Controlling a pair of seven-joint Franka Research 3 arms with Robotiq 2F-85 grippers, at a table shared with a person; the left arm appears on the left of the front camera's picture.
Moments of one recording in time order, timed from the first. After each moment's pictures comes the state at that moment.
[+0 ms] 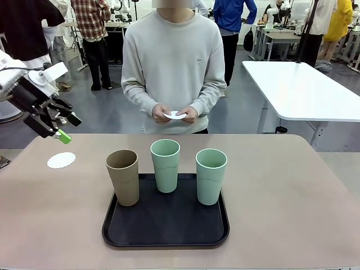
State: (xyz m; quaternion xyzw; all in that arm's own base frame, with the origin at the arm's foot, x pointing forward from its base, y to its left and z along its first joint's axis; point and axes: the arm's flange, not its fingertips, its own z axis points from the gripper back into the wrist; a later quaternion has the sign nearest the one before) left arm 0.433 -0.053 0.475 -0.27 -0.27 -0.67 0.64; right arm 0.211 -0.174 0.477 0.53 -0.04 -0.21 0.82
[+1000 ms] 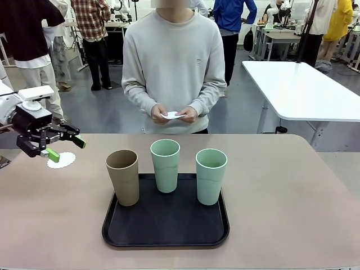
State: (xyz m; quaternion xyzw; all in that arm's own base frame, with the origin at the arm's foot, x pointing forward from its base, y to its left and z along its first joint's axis) left arm 0.456 -0.019 0.388 -0.48 -0.25 -0.66 0.51; right arm 0.211 -0.174 0.477 0.53 -0.04 -0.21 0.82
